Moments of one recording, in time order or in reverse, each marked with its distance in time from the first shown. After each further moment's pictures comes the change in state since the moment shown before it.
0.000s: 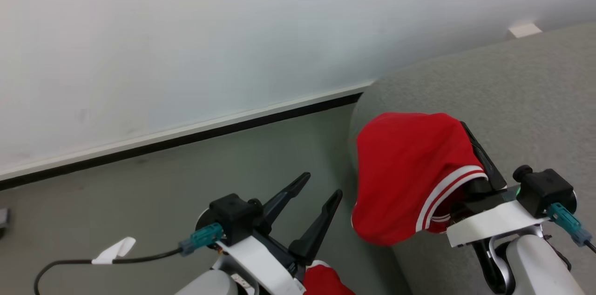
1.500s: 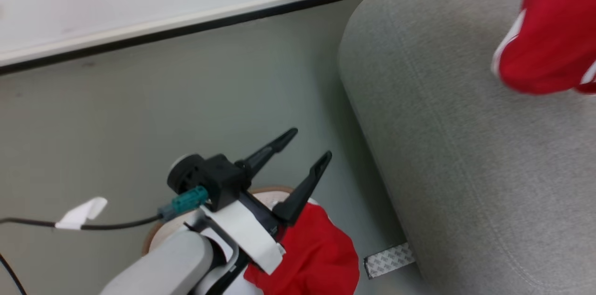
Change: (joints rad) left arm -0.132 0.111 -0.001 -0.095 0.082 0.021 0.084; right arm -0.320 -0.178 -0.337 -0.112 -0.012 0.000 0.164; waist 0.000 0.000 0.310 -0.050
